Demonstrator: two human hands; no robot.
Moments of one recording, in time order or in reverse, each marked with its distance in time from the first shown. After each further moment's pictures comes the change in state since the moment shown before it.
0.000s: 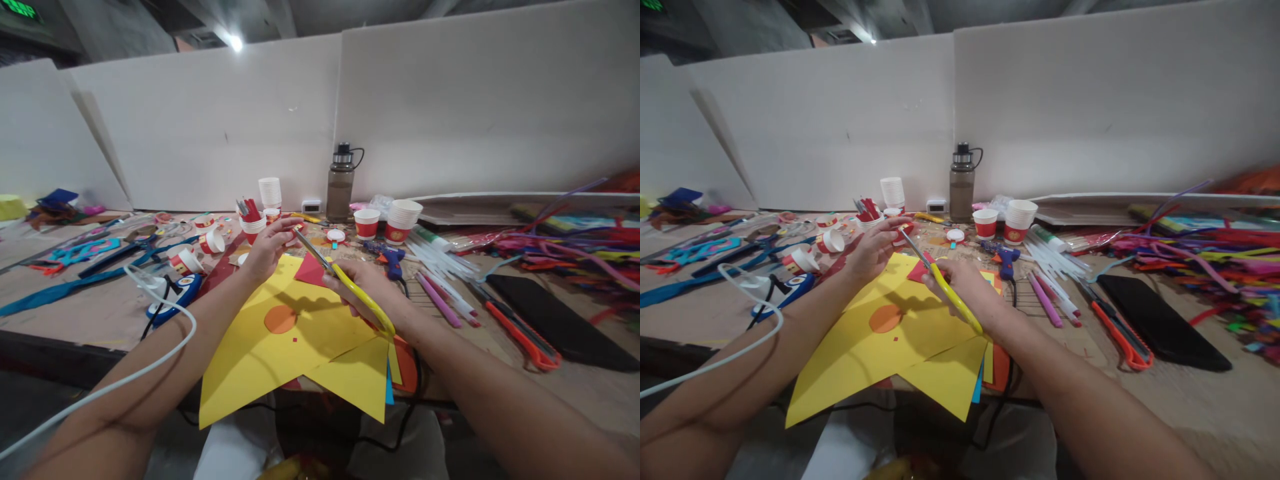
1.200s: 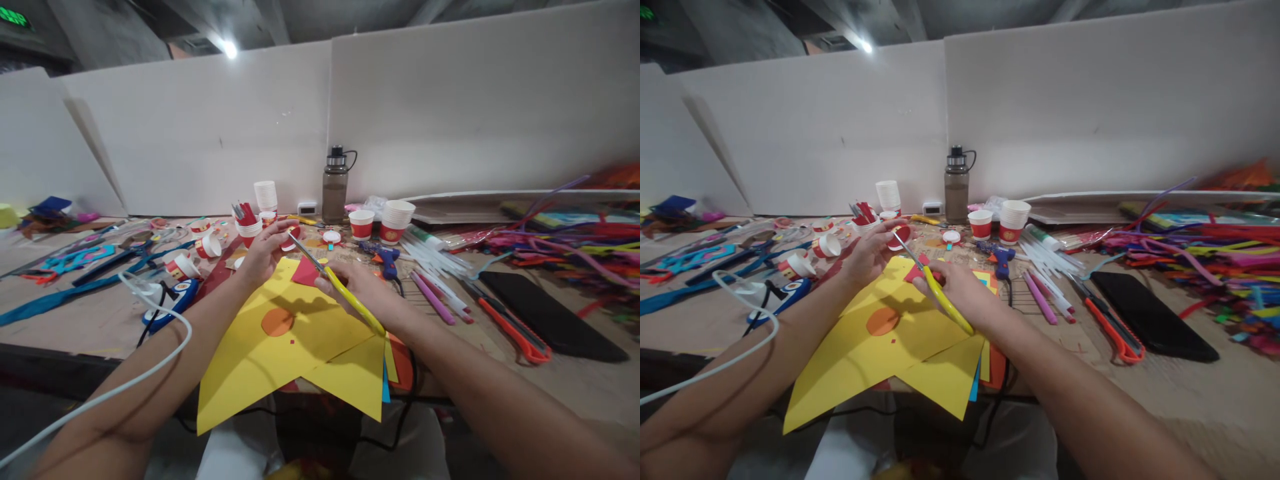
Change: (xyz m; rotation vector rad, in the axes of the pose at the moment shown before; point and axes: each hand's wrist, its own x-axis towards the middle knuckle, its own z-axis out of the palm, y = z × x) left_hand -0.001 0.002 0.004 -0.062 -0.012 -0.048; right_hand 0.004 0.012 0.004 -0.182 0.089 -0.244
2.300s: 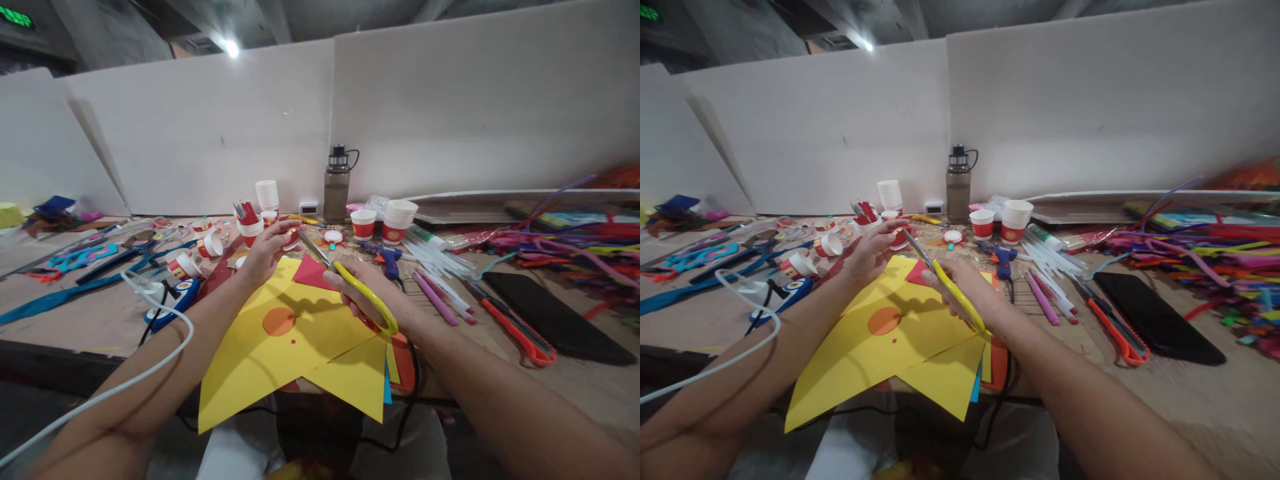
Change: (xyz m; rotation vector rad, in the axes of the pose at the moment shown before) left_hand 0.002 -0.004 -0.005 0.044 -0.042 0.034; right_hand -0.005 -0.009 -0.007 0.289 -0.070 0.340
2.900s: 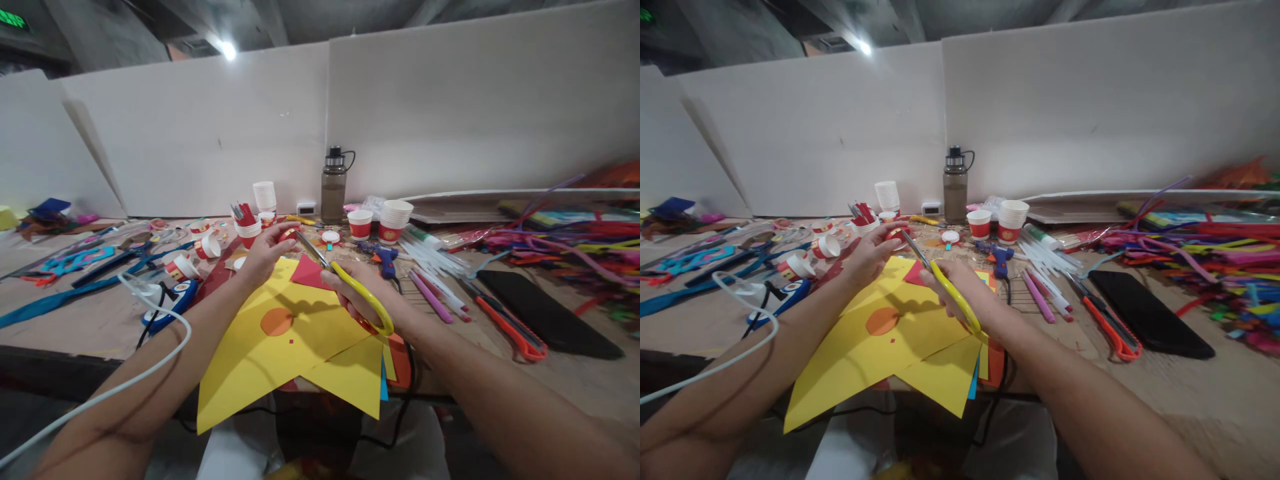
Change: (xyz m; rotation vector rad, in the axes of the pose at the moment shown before) left_hand 0.000 -0.005 0.001 0.128 -0.004 0.075; right_hand 0.001 0.004 0.006 -0.010 0.028 0.011
